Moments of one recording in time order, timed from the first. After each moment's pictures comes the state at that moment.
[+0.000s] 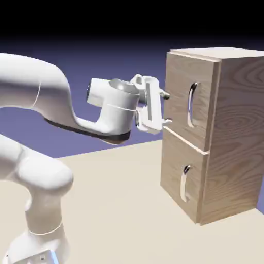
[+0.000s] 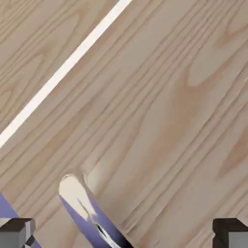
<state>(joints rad) 0.61 -0.85 -0.65 -2.65 -2.14 2.82 0.07</state>
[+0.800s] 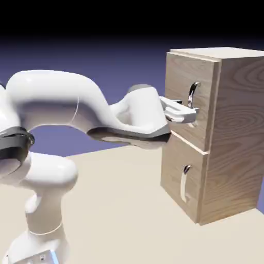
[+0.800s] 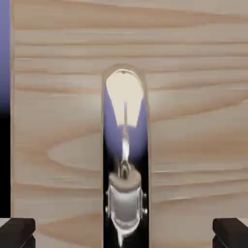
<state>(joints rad) 0.98 -0.83 -0.98 -2.46 -2.90 2.71 -0.10</state>
